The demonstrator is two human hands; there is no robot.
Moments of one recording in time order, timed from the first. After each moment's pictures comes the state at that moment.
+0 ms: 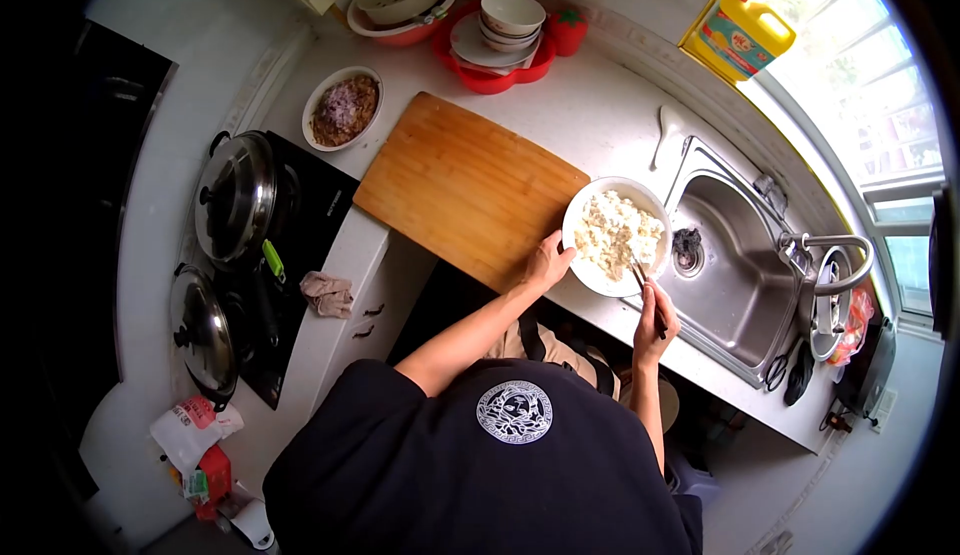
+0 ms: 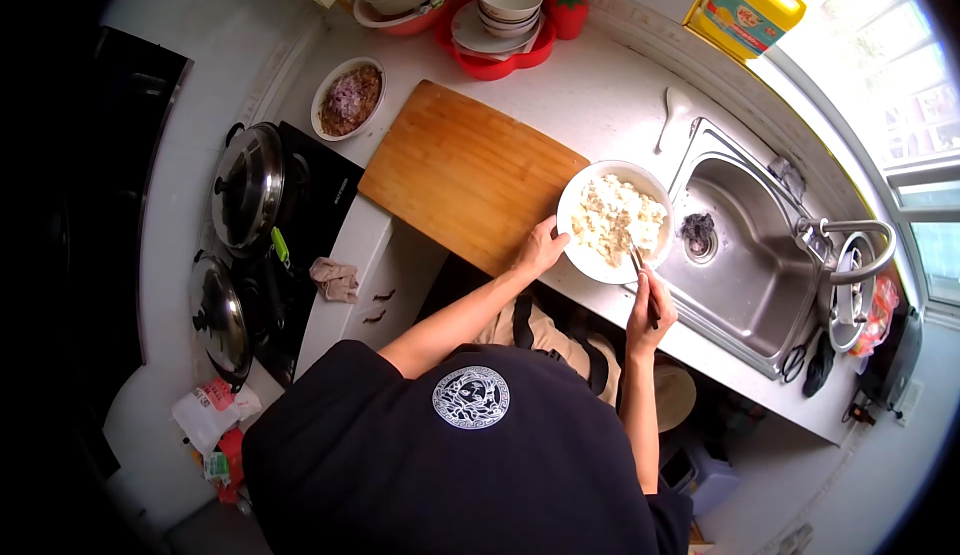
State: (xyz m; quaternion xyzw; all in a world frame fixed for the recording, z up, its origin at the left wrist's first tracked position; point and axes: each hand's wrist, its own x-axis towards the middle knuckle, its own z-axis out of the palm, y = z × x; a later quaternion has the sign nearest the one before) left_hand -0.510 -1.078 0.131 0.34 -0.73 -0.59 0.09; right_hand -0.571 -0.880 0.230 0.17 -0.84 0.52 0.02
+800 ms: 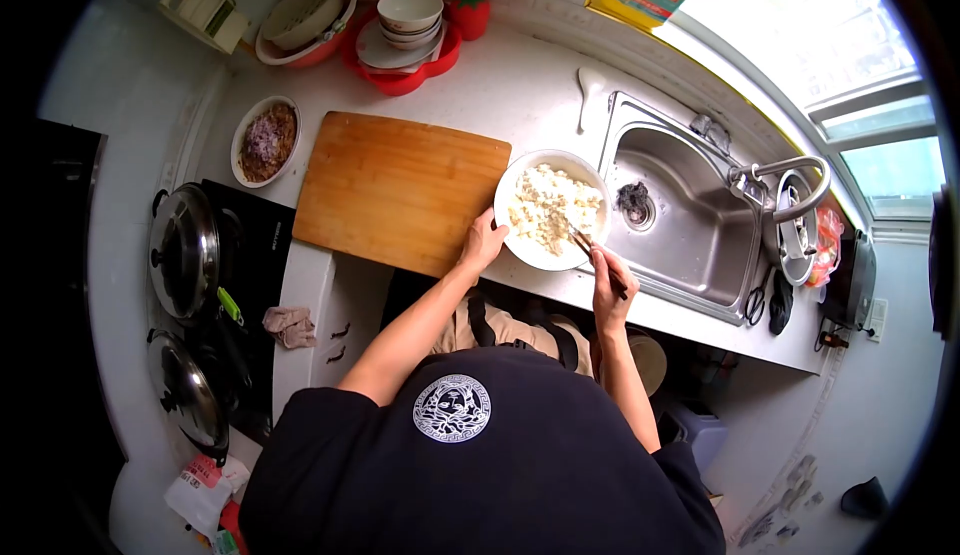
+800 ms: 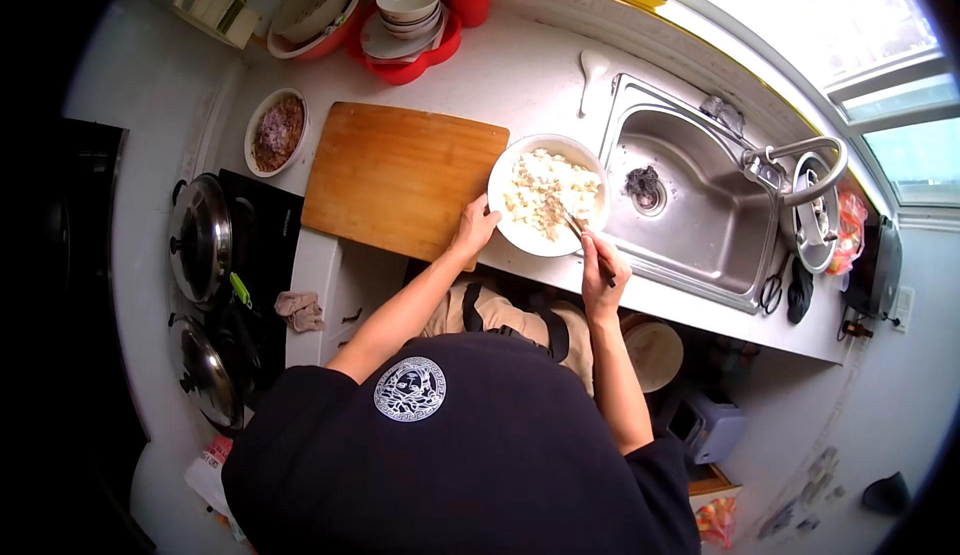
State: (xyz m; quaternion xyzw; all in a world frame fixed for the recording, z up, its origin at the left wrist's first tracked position) left_hand -0.515 -1.099 0.112 0.29 -0.75 -0.59 0.07; right_hand -0.571 -0.877 0.232 0.15 -0.81 0.57 0.01
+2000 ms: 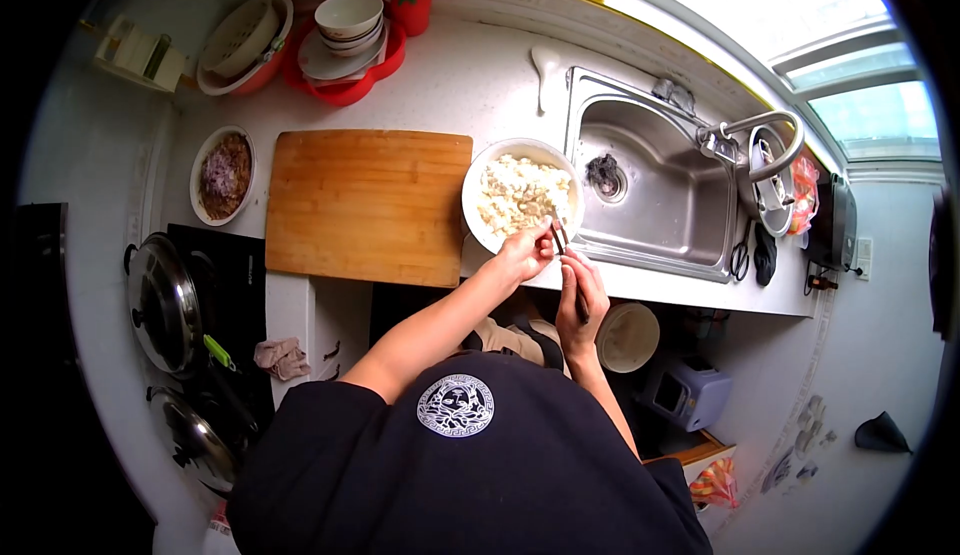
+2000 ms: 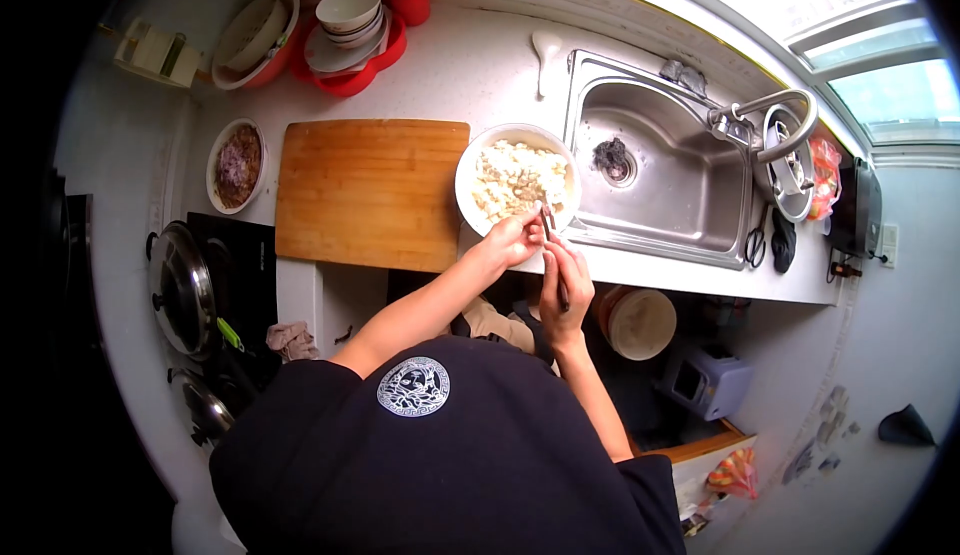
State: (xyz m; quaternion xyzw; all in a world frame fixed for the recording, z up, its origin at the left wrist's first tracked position) left_hand -0.560 -1.015 0.166 0.36 -0.07 -0.91 -0.19; right_hand -0.520 -0.906 0.285 0.15 -0.85 0.50 0.07
